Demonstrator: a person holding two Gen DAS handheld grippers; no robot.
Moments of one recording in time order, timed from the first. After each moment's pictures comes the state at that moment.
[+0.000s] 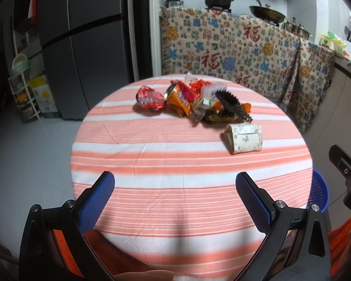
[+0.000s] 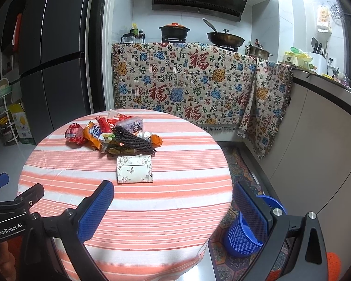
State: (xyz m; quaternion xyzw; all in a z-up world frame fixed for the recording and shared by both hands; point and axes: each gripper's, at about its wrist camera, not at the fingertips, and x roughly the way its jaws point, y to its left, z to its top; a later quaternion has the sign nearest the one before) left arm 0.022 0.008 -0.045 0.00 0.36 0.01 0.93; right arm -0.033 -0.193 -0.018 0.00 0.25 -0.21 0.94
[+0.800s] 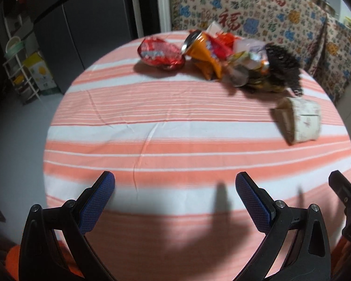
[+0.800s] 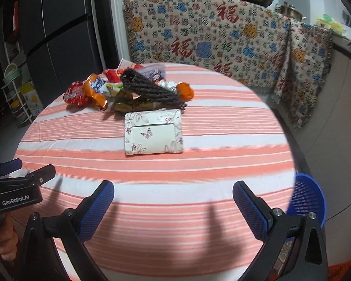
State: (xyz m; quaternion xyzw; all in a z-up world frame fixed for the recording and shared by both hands) left arm 0.128 0.038 -0.127 0.00 0.46 0.04 0.89; right arm 0.064 -0.209 -0.109 0.05 0.36 -0.13 0.92
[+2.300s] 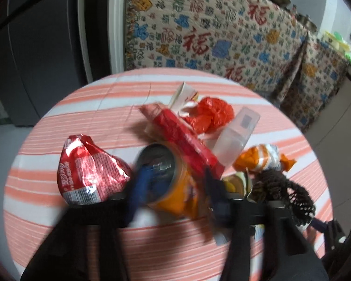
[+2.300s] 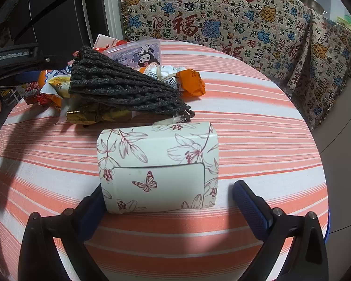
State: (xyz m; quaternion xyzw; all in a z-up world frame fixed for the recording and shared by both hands) left arm 0.321 0.011 -0.089 -0.03 0.43 -0.10 0.90; right arm 0.171 -0.244 -0.140 0.04 0.42 -0.14 0.90
